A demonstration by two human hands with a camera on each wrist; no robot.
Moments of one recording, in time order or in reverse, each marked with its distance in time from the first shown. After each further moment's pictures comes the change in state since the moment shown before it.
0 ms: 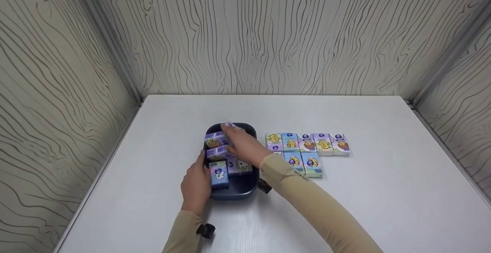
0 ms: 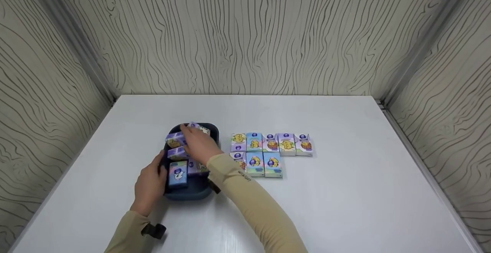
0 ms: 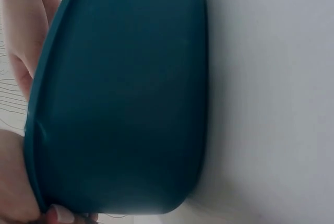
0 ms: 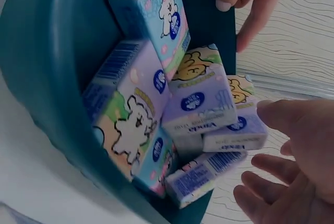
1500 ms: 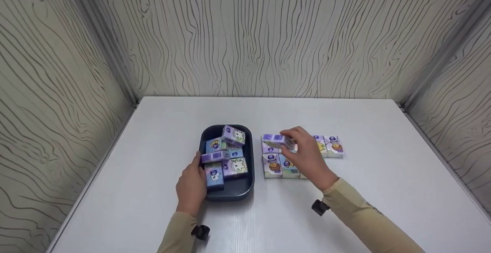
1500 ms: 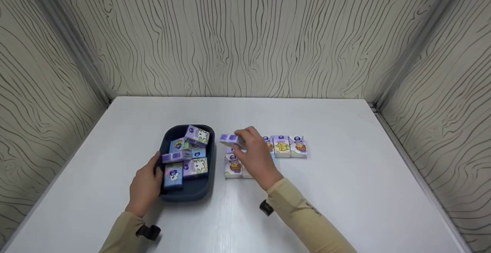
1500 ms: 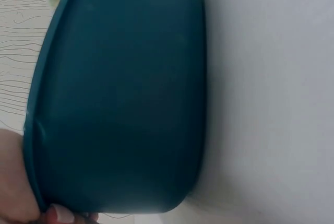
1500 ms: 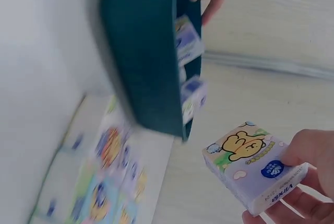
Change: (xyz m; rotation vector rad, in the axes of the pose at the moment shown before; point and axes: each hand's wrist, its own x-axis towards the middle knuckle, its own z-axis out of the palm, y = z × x) left_hand 0.001 -0.002 0.000 0.005 -0.015 0.004; right_hand -0.121 0.070 -0.050 0.225 0.523 0.095
